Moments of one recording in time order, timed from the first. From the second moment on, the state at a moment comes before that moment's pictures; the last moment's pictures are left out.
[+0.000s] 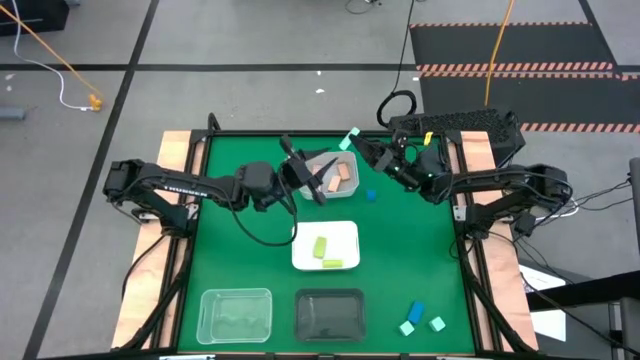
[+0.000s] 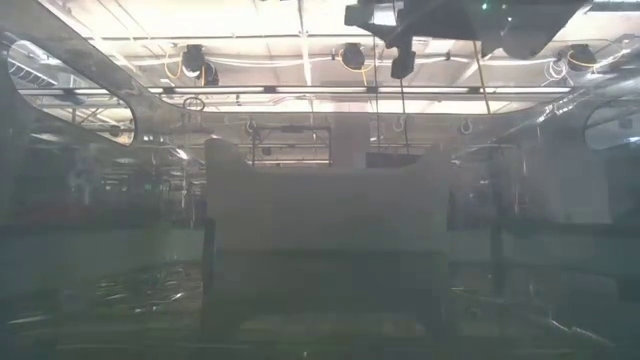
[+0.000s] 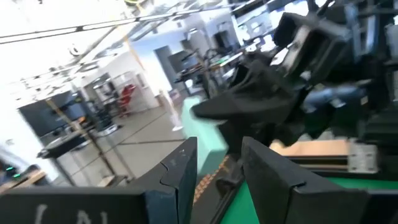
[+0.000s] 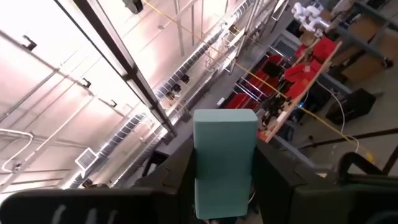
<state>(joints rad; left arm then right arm) -0.03 1.50 1.12 0.53 -0.58 0.47 -0.22 1.33 0.67 1.06 0.23 0.88</state>
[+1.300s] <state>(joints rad) 0.06 1.51 1.12 0.57 -0.55 0.30 -0.20 1.38 0.87 0.83 0.11 0.75</state>
